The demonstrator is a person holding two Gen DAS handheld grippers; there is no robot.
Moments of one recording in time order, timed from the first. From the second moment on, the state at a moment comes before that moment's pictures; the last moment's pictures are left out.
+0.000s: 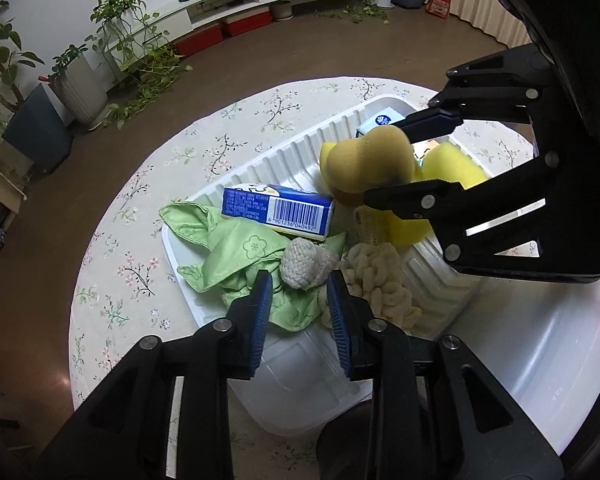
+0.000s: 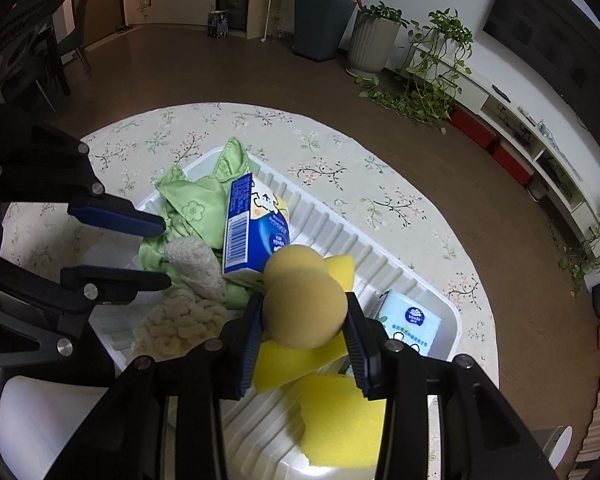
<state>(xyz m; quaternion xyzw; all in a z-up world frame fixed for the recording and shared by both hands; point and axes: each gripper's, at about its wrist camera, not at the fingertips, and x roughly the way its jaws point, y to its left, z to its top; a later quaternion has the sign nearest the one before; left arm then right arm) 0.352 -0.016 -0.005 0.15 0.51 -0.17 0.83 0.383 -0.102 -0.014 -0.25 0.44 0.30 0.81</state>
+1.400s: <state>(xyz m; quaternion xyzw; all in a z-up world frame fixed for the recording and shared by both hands) 0.066 -0.001 0.071 -0.03 0.31 0.05 0.95 0.112 -0.259 0.035 0.02 0.32 0.17 0.93</state>
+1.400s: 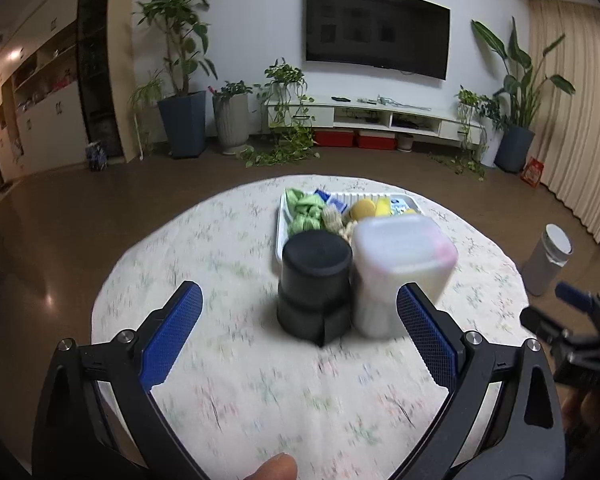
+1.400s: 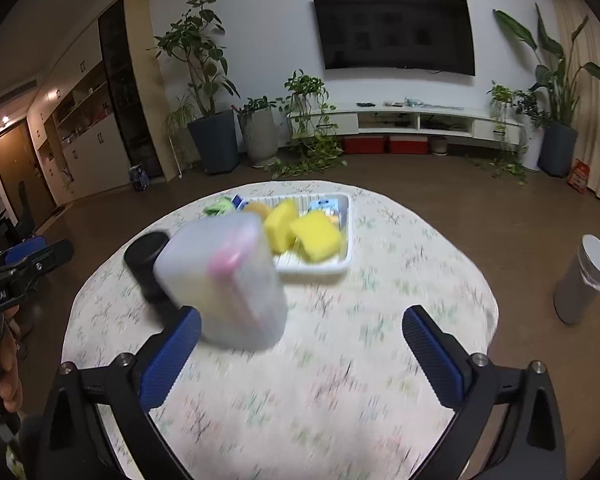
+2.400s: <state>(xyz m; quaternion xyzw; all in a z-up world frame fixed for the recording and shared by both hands) -0.001 -0.028 0.038 -0.03 0.32 0.08 0.94 0.006 -0.235 0.017 0.01 0.30 0.12 0.95</state>
